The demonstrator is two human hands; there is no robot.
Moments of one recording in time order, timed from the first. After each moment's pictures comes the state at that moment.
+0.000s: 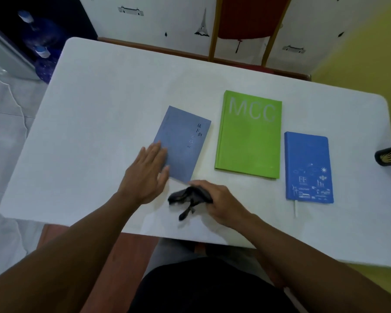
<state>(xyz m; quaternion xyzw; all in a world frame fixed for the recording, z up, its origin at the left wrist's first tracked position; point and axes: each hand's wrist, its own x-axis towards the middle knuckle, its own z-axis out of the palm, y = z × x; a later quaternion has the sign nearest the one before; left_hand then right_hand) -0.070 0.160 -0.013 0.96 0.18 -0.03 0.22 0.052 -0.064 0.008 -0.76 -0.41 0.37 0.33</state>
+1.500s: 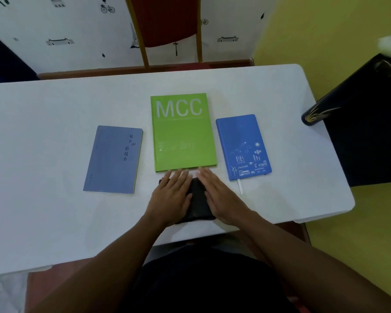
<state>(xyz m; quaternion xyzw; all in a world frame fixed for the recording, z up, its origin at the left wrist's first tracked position) 0.023 -0.025 -0.021 0.99 -0.05 -0.09 0.10 0.109 -0.223 -0.034 -0.85 -0.42 0.19 0.23</state>
